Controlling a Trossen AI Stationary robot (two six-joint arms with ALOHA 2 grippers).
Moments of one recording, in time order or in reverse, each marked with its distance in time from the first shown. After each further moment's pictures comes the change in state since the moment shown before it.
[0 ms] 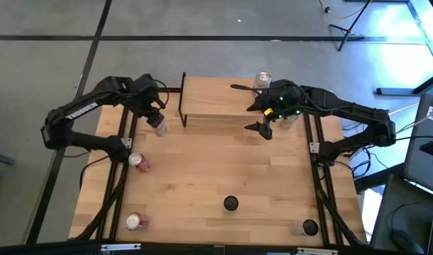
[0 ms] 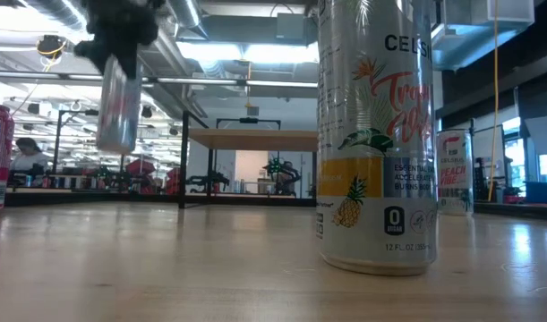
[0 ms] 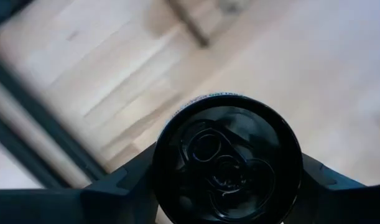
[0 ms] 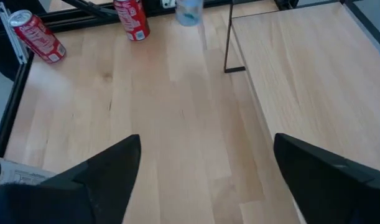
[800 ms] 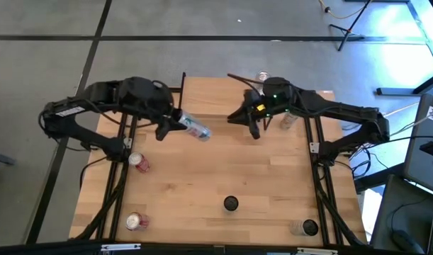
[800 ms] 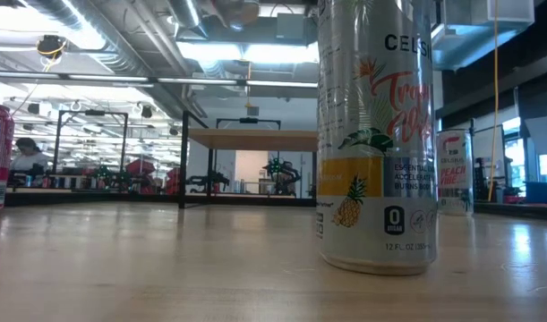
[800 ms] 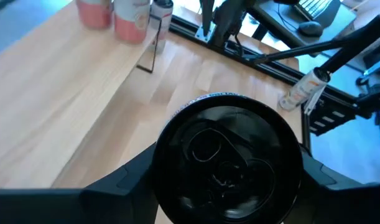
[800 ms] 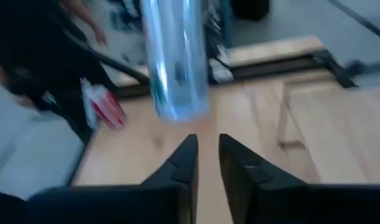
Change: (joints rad) left arm -0.432 0.058 0.292 0.423 -0.010 0.026; right arm 0.001 0.083 -0.038 0.437 -0.235 0.118
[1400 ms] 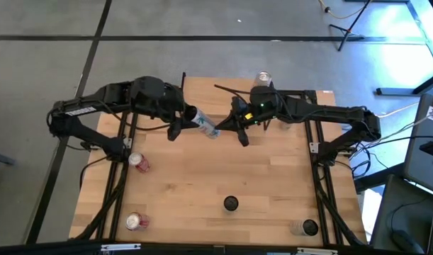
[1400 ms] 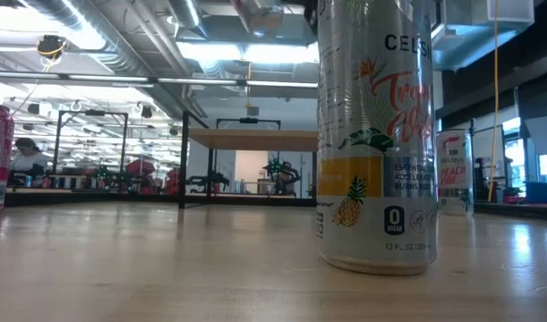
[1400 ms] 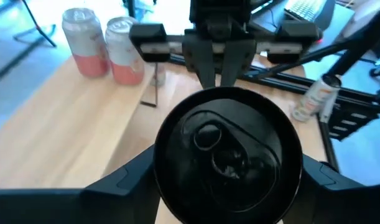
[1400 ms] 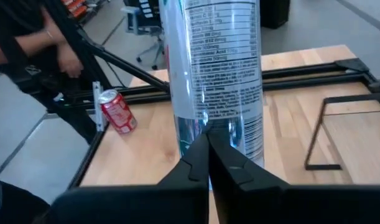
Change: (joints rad) left arm 0.004 0.084 -0.001 0.176 -0.033 0.170; right arm 0.079 0.120 0.000 0.125 0.038 -0.001
